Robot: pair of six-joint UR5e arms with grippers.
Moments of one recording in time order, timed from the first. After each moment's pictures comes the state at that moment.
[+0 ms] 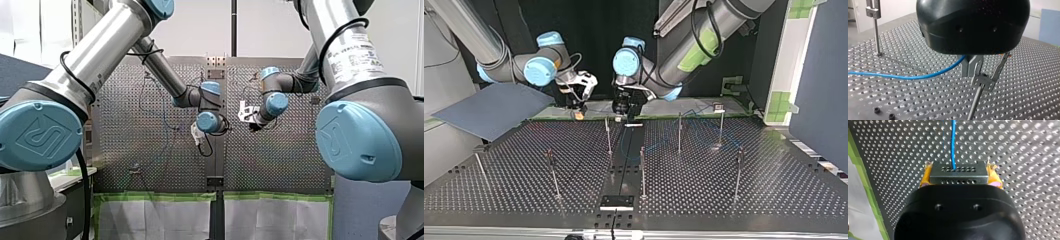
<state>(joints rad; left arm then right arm) -0.60 -2.18 -1.59 -2.57 -1.91 -1.92 2.03 -1.08 1.65 -0.23 1.48 1.66</state>
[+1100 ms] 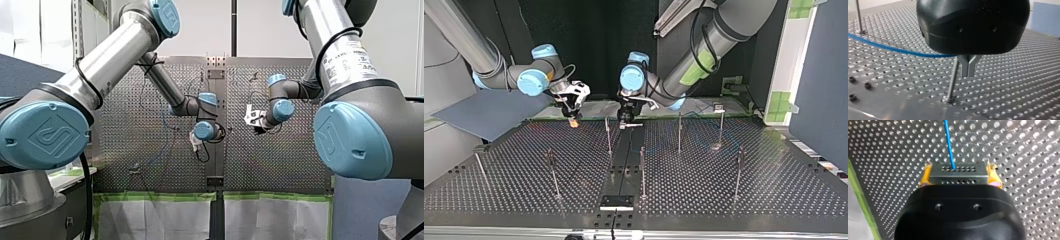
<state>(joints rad) -0.53 -2.29 -1.51 -2.55 -1.82 -1.90 1.96 -1.01 1.59 -0.27 1.40 1.68</state>
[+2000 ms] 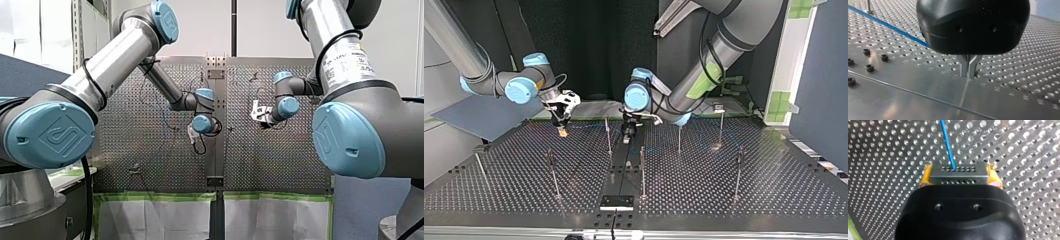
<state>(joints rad) -0.47 -2.32 -1.38 -2.66 -1.78 -1.86 1.91 -1.00 1.52 -0.26 1.38 1.68</state>
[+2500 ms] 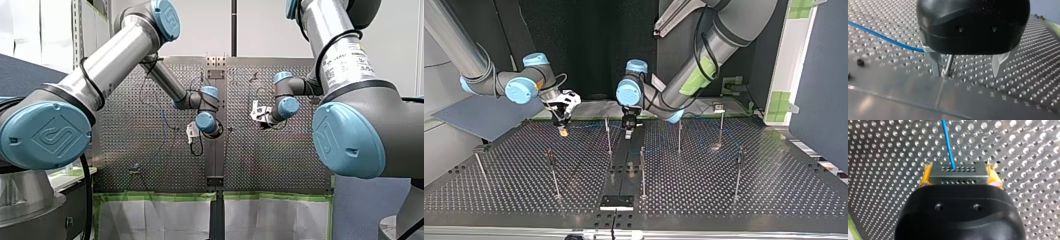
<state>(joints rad) -0.51 -2.31 -1.38 -2.80 -1.90 -1.78 1.91 -1.00 1.52 -0.26 1.38 1.67</state>
